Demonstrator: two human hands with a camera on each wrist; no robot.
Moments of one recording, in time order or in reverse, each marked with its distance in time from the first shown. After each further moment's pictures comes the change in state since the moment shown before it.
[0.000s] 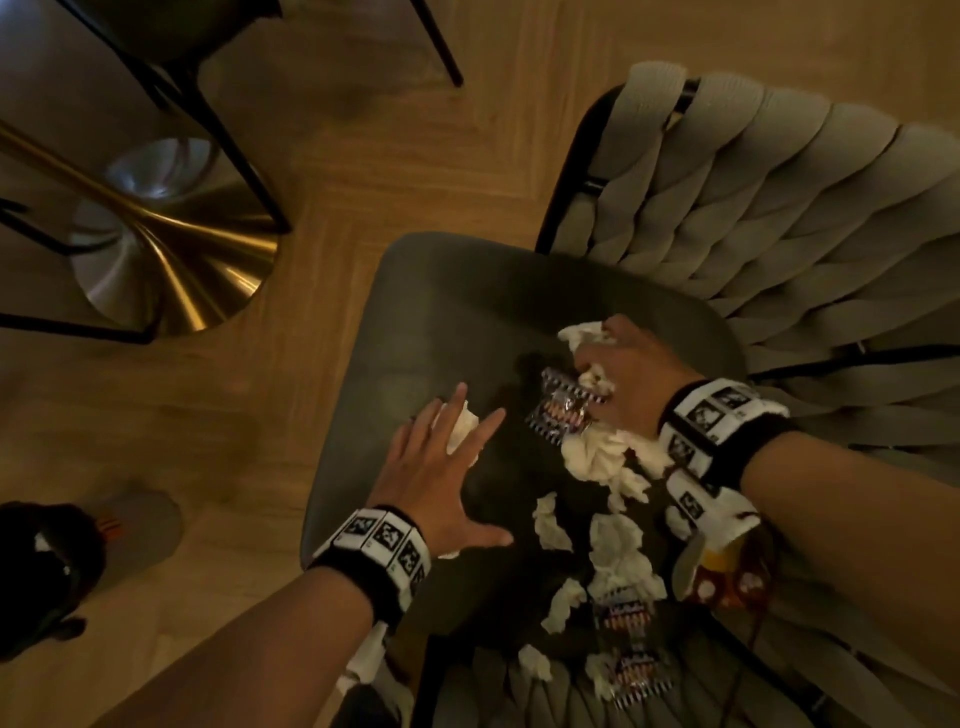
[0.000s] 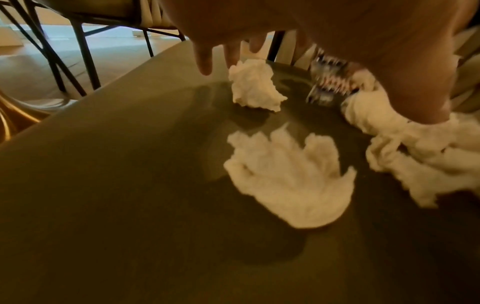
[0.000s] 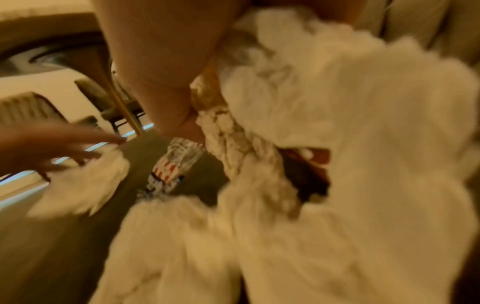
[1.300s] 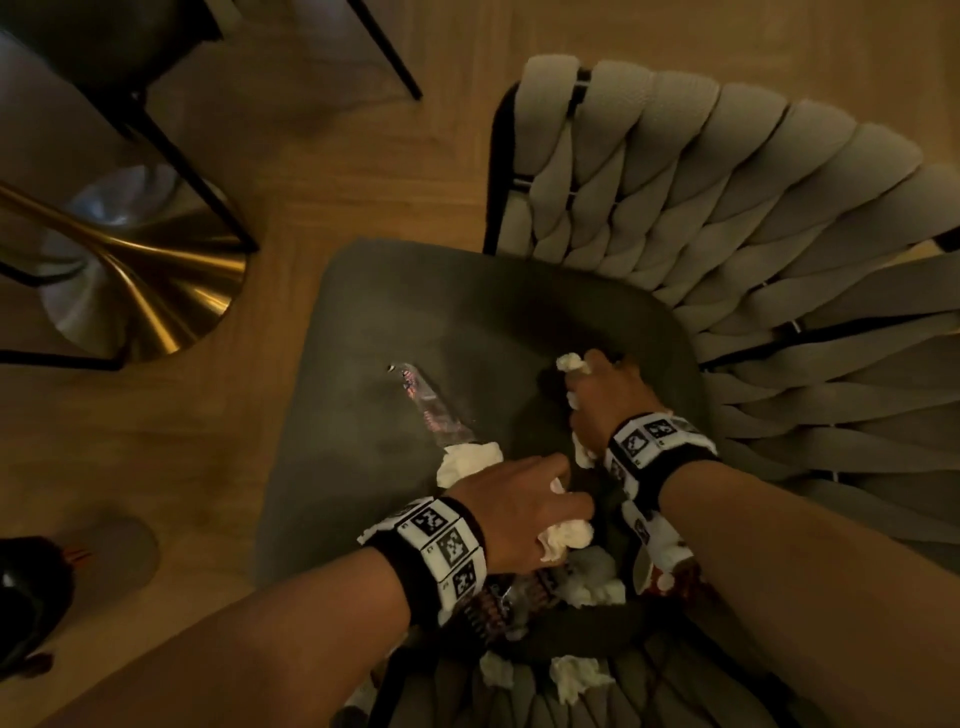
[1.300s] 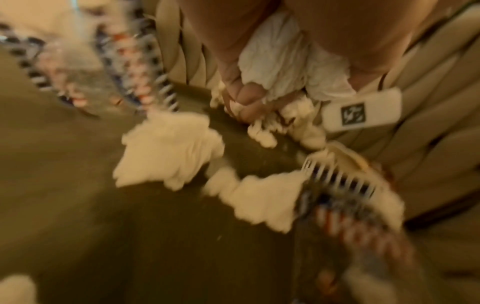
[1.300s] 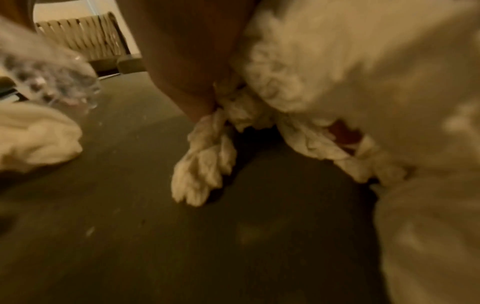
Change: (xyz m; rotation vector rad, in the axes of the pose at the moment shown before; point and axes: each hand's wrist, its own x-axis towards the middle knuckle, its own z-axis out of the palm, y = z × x) left_hand 0.029 0.102 0.011 -0.006 -0.108 0.656; right_hand -0.002 0.042 0.054 -0.063 0.002 0.266
